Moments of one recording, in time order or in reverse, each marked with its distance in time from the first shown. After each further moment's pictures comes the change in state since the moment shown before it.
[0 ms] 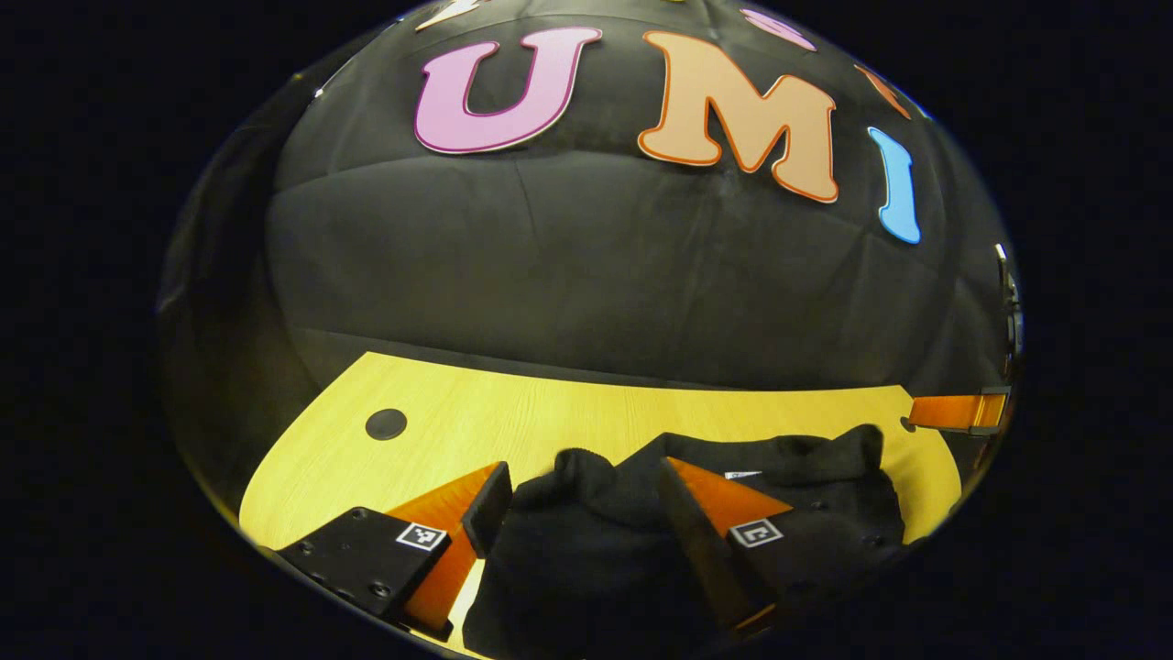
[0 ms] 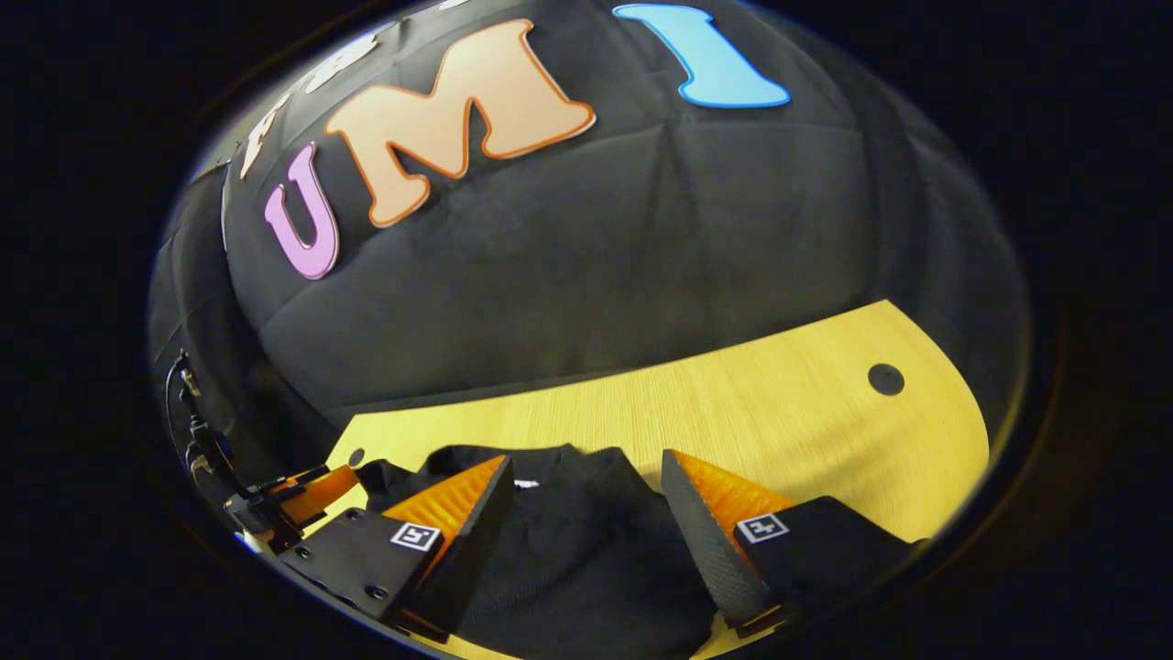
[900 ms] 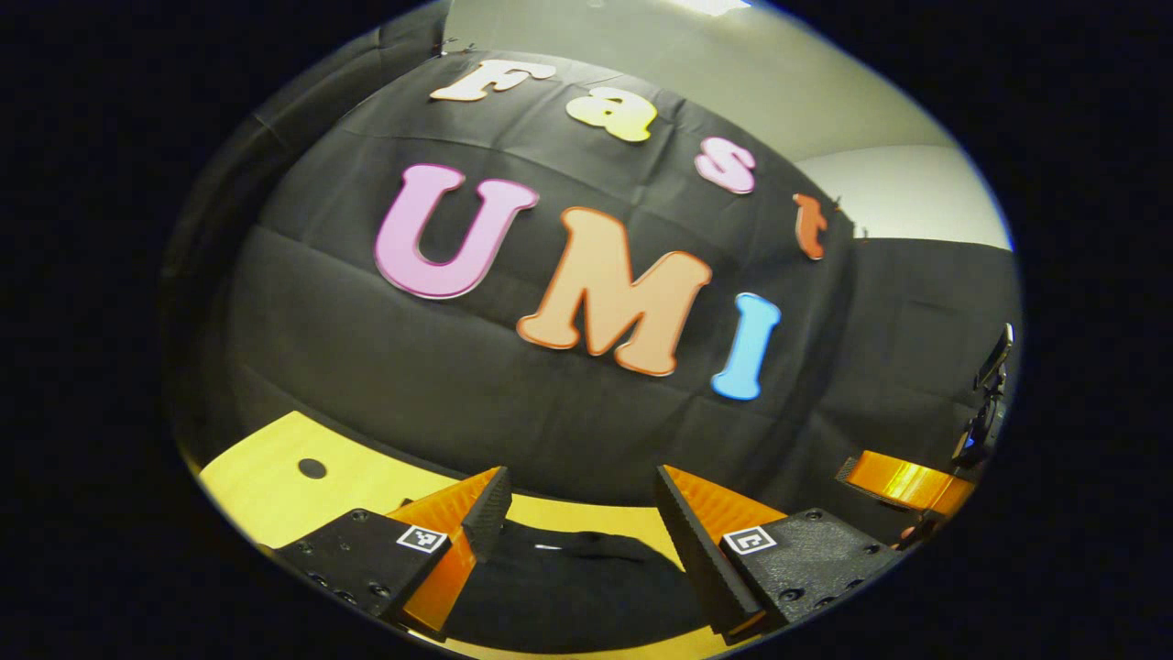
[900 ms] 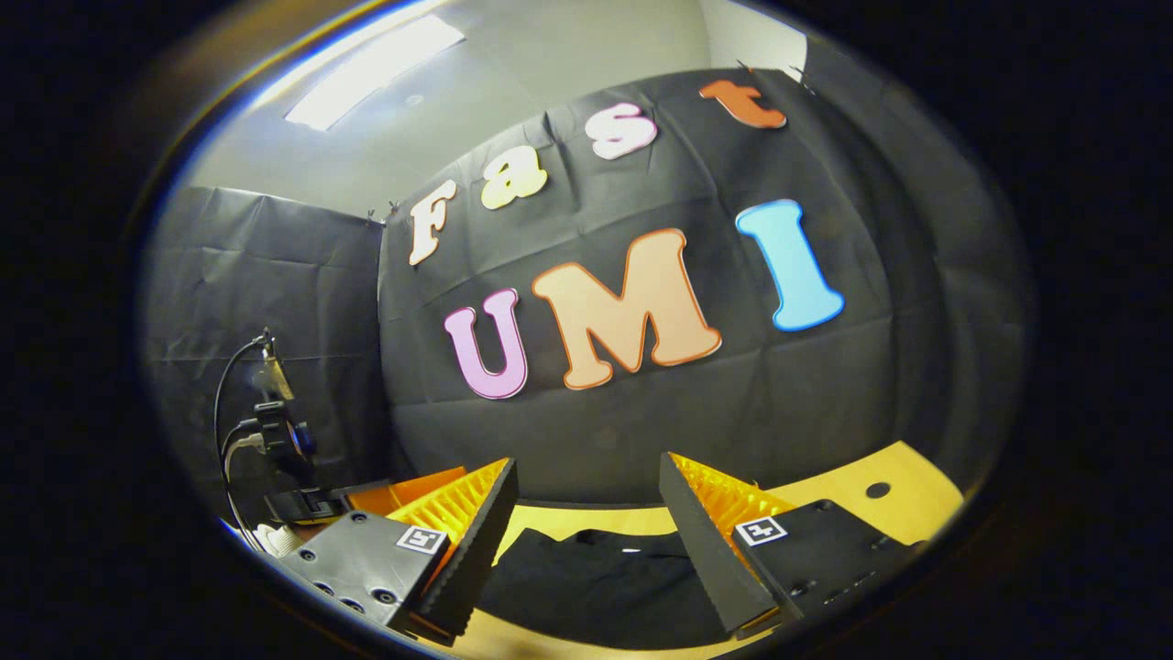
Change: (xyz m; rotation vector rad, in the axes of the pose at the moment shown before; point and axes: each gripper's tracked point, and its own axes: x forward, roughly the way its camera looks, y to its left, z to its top) left arm -0.201 -0.128 0.114 -0.150 -0.421 -0.413; right arm -0.259 0.106 0.009 -0.224 -0.565 0.205
